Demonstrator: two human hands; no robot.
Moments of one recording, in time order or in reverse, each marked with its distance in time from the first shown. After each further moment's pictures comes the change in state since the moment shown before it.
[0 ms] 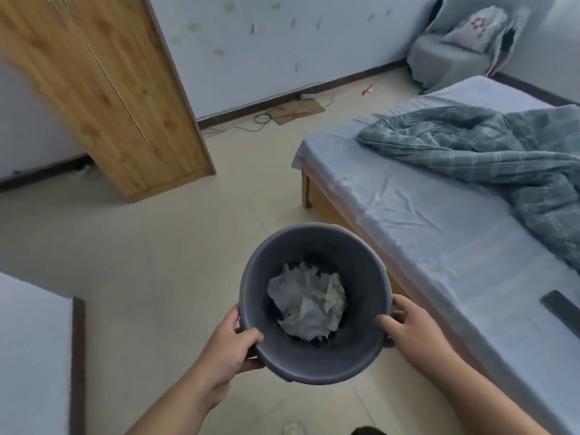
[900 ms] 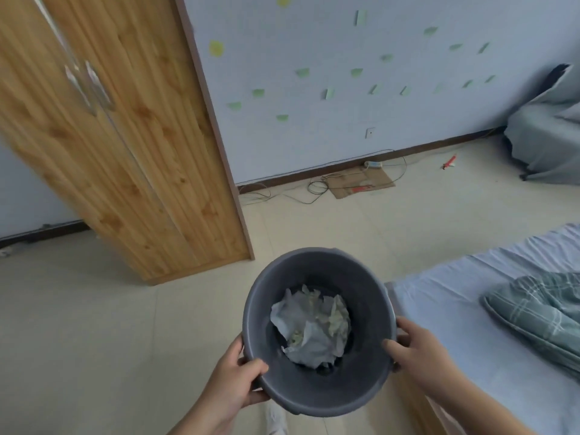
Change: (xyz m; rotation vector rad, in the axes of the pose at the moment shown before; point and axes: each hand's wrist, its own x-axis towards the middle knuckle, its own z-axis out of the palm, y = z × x) left_hand 0.502 0.418 -0.227 -0.253 0.135 0.035; right_hand 0.658 -0.388 0.101 -0.053 -0.211 -0.073
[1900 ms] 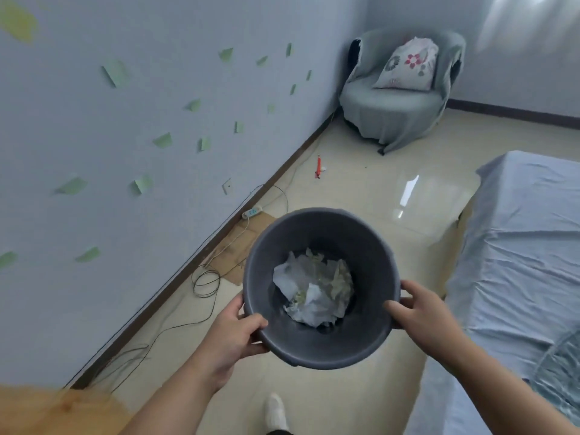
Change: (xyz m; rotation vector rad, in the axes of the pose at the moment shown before) left_hand 0.608 0.535 0.408 0.562 -0.493 0.069; right_hand 0.532 -0.145 -0.381 0.341 0.585 0.155
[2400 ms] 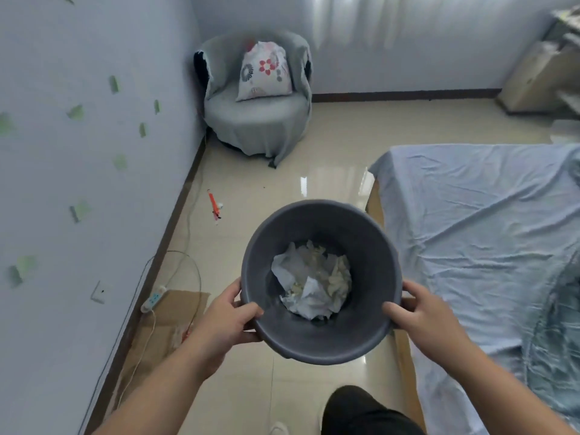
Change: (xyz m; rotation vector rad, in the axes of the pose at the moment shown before) left_hand 0.362 0.250 0.120 0.347 -0.474 0.032; right_hand 0.223 -0.053 -0.102 0.131 0.474 0.183
